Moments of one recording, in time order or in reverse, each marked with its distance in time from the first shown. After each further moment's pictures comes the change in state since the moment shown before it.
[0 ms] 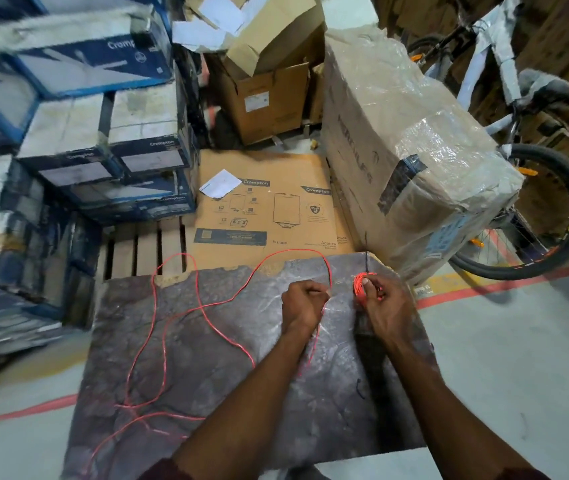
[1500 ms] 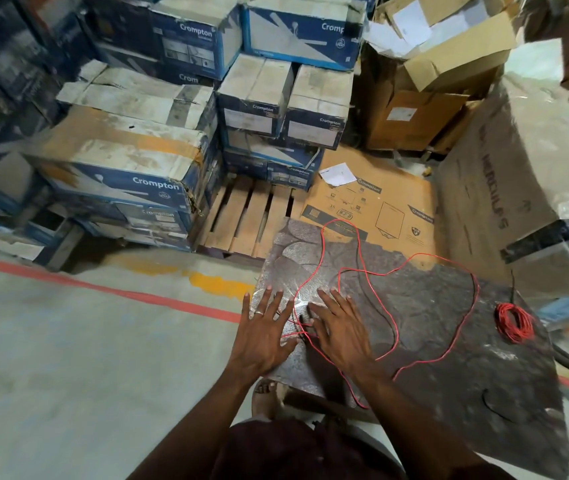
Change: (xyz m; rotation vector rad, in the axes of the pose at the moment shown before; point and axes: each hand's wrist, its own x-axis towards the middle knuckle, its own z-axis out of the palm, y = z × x) left_hand -0.121 -0.218 -0.378 1.083 0.181 0.479; right_hand -0.269 -0.177 0.213 -0.535 -0.618 -0.816
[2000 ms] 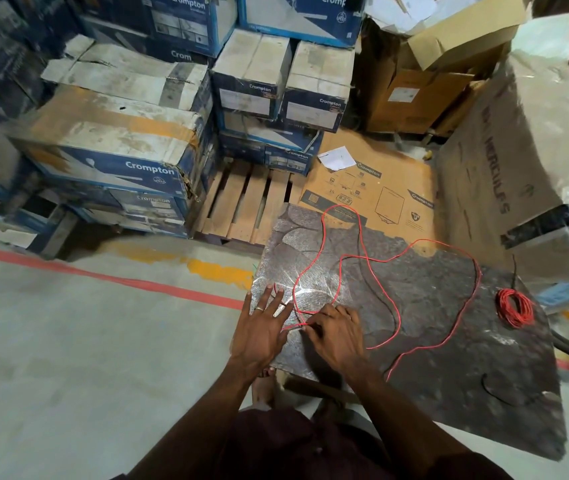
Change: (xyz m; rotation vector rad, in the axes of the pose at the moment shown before) left_hand -0.008 -0.002 0.015 0.030 -0.057 0.010; right_hand -0.020 -0.016 0.014 -0.102 -0.074 0.070
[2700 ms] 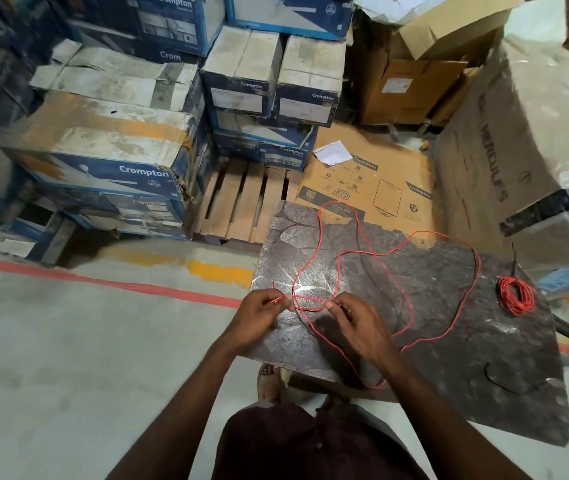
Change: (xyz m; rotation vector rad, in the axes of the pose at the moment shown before) left_hand 0.011 -0.006 -0.067 -1.255 -0.057 -0.265; right_hand -0.003 0.027 -0.047 0.541 0.074 0.078
